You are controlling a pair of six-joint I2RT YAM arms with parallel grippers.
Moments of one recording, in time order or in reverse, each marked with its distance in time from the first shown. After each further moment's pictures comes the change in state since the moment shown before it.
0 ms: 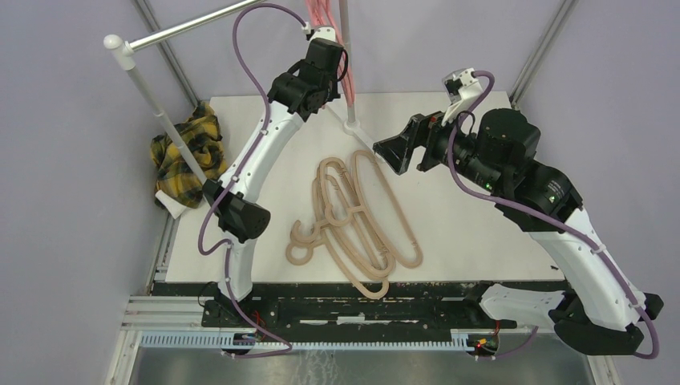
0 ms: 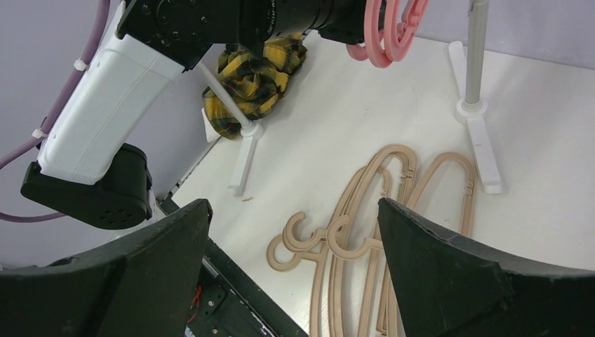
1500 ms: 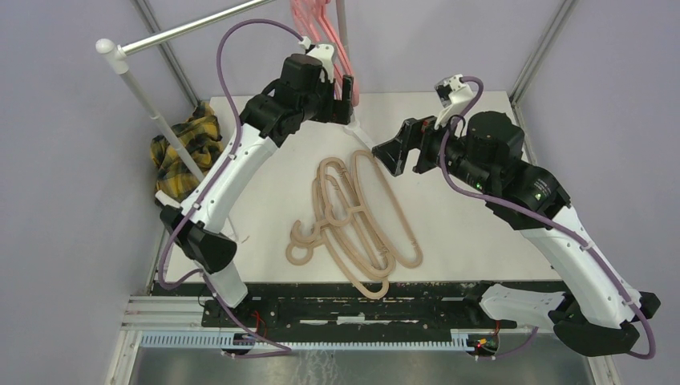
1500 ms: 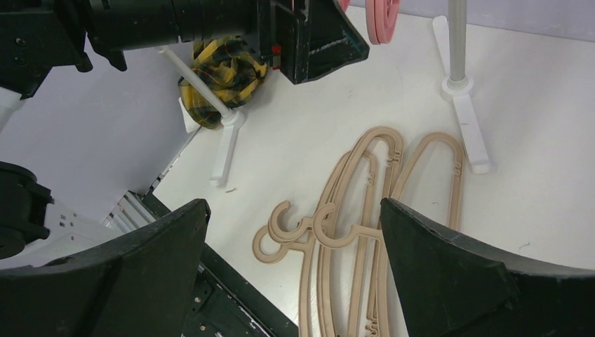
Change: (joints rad) left arm -0.017 -0.328 -0.380 0.135 0.340 0.086; right arm -0.024 -0.004 -0.079 0.014 0.014 0.002
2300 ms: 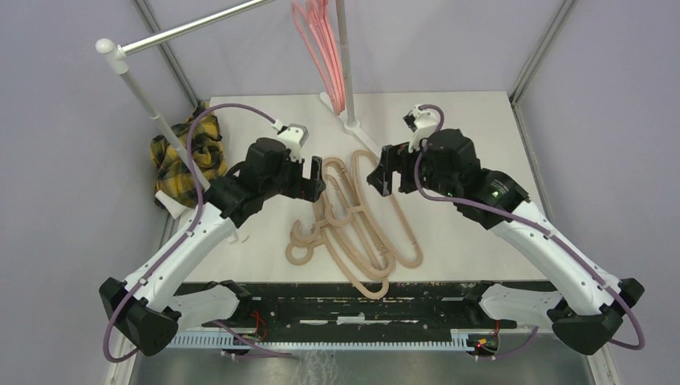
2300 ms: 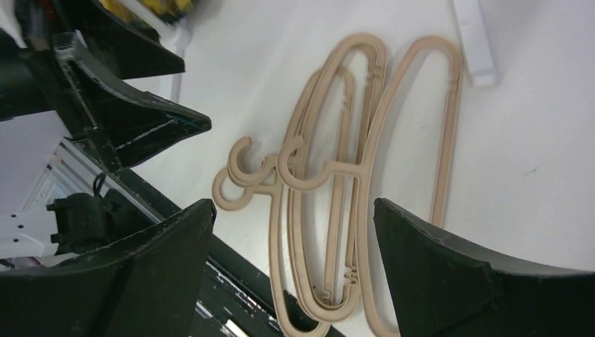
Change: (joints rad) left arm -0.001 -0.617 -0.903 0.188 0.127 -0.002; right arm -0.003 0.004 -0.222 0.010 -0.004 -0.006
